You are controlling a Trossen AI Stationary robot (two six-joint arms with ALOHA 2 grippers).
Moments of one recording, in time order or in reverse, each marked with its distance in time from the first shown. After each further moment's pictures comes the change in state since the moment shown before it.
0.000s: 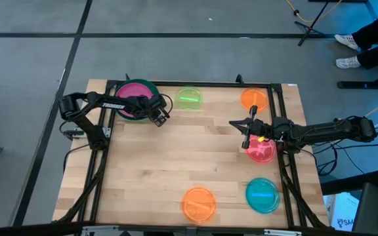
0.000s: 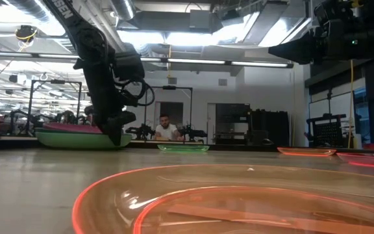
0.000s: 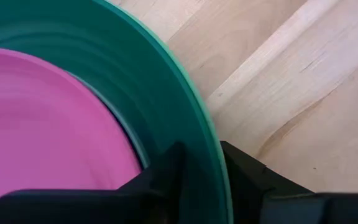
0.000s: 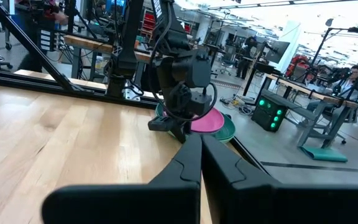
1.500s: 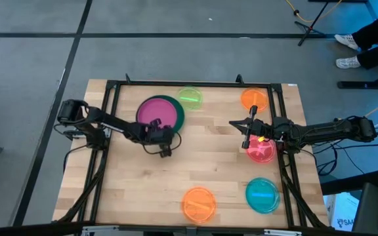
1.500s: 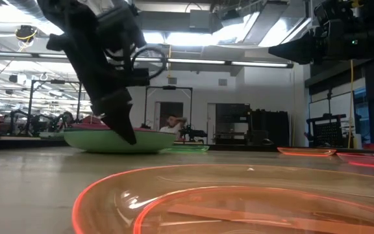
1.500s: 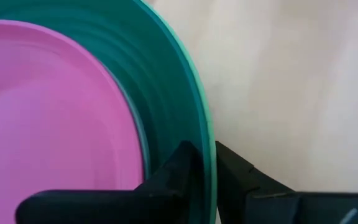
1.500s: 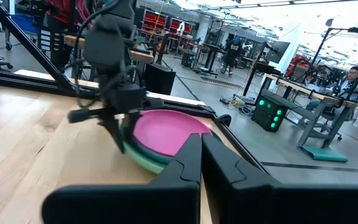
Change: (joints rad) left arm -0.528 0.003 -0.002 0.129 -0.012 -0.079; right arm 0.000 0.000 0.000 0.000 0.000 0.000
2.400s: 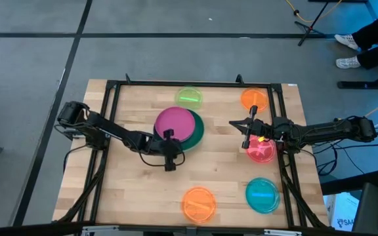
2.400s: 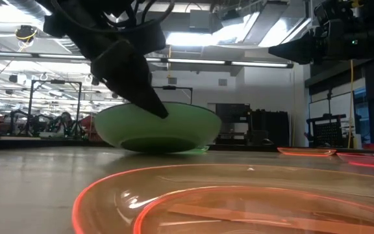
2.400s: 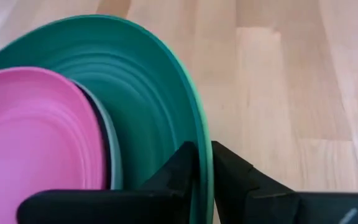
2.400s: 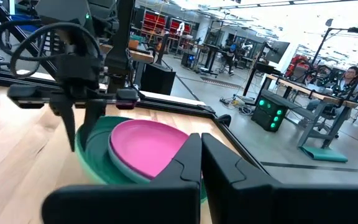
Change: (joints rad) left arm -0.151 0.023 0.066 0.240 0.052 0.163; right arm 0.000 0.000 0.000 0.001 0.000 0.000
